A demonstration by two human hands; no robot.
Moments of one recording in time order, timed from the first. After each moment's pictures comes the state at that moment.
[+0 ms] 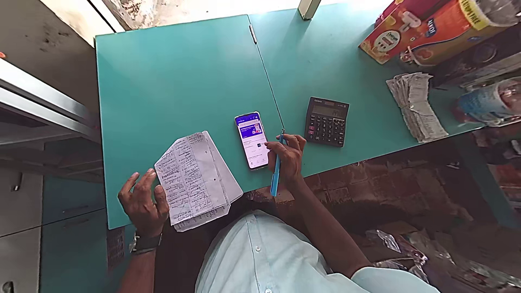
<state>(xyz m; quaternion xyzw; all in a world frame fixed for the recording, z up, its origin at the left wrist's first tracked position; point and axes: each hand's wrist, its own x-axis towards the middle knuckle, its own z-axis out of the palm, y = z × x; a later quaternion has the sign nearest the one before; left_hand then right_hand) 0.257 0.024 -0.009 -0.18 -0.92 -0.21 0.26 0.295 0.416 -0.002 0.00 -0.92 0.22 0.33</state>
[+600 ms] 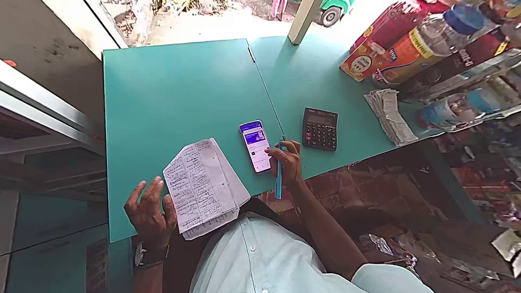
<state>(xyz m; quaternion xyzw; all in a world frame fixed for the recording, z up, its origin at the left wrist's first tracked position) 0.259 0.020 -0.010 -0.19 -0.90 -0.26 0.29 0.293 0.412 -0.006 0.05 -0.92 0.21 0.33</state>
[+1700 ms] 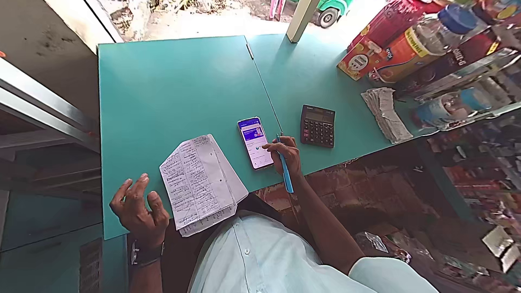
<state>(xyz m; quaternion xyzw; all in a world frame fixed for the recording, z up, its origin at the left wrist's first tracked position) 0.260 0.018 -0.008 -0.15 -0.88 -0.31 0.32 0.293 0.419 -0.004 0.06 -0.90 0.30 0.32</state>
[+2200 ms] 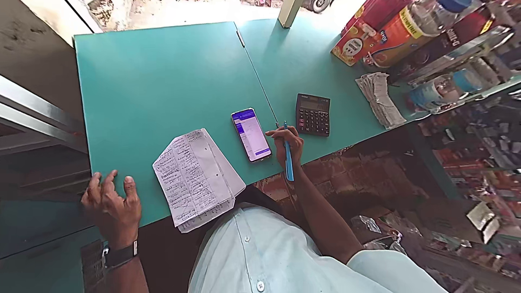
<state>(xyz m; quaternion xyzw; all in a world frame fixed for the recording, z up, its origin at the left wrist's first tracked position) 0.223 -0.031 -0.013 0.01 -0.97 -0.22 0.11 0.296 0.420 -0.001 -0.01 -0.86 0.36 0.37</state>
